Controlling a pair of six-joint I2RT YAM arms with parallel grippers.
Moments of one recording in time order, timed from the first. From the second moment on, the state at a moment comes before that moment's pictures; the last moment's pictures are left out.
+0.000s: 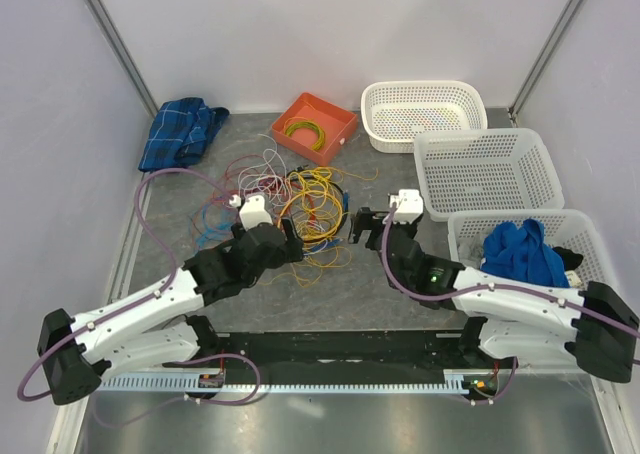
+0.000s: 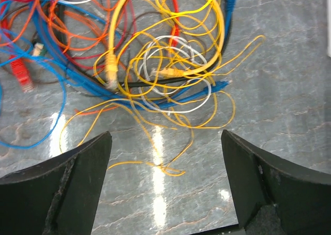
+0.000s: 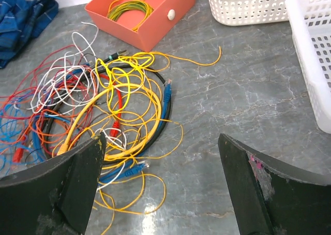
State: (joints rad) left arm -0.95 0.93 0.71 -0.52 -0.56 -0.85; right arm 1.06 1.13 0.64 0.18 0.90 0.50
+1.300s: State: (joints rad) left arm -0.67 1.85 1.13 -0.26 -0.28 -0.70; right arm 1.06 1.00 0.35 0.31 0.80 0.52
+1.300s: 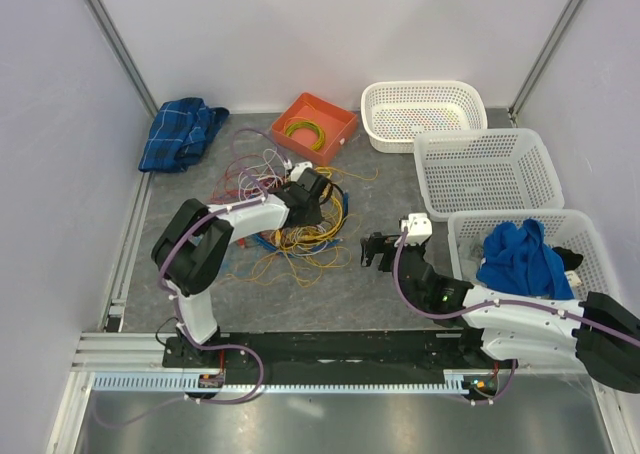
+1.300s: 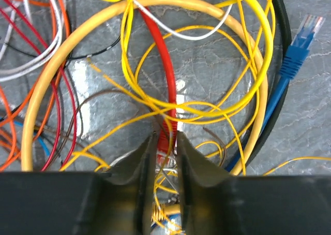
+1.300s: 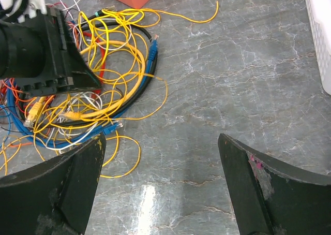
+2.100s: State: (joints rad) left arm -0.66 1.09 1.24 -0.55 -0.31 -0.64; right arm 1.06 1.03 0.52 0.36 0.64 0.49
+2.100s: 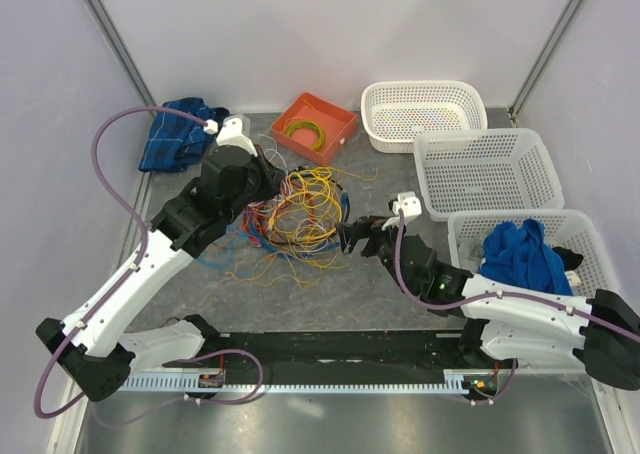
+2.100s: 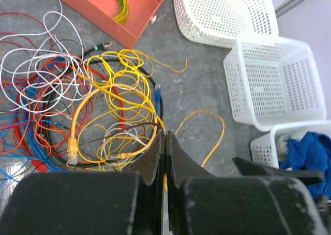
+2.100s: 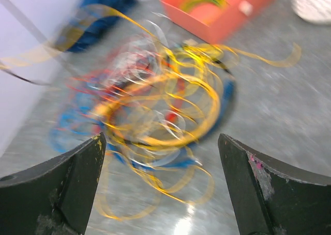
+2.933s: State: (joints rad) left arm -0.66 1.07 1.23 -0.61 -0.26 -0.57; right arm 1.06 1.18 0.78 0.31 0.61 0.16
